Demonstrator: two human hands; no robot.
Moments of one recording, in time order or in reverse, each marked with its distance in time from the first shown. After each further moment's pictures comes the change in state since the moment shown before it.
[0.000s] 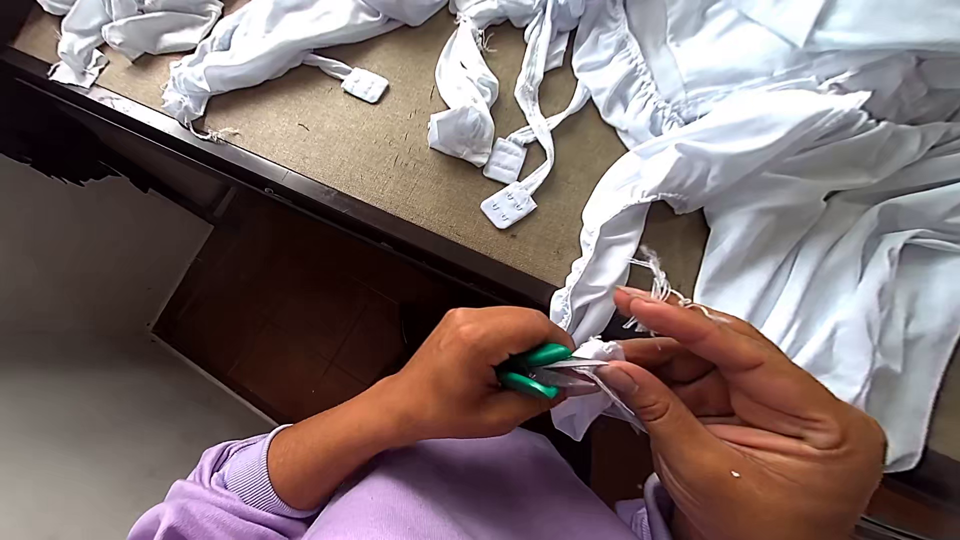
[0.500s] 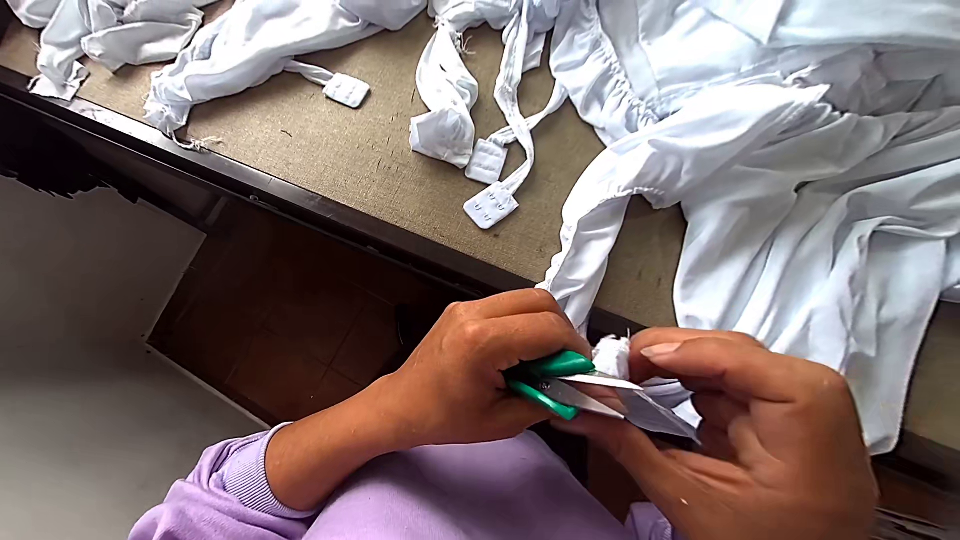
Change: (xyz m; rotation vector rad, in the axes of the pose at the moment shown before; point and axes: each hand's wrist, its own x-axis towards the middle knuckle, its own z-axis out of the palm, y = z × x) left_hand 0.016 0.009 0.003 0.057 -0.024 0.066; right_hand -0.010 -0.004 -0.020 -0.386 -0.115 -0.131
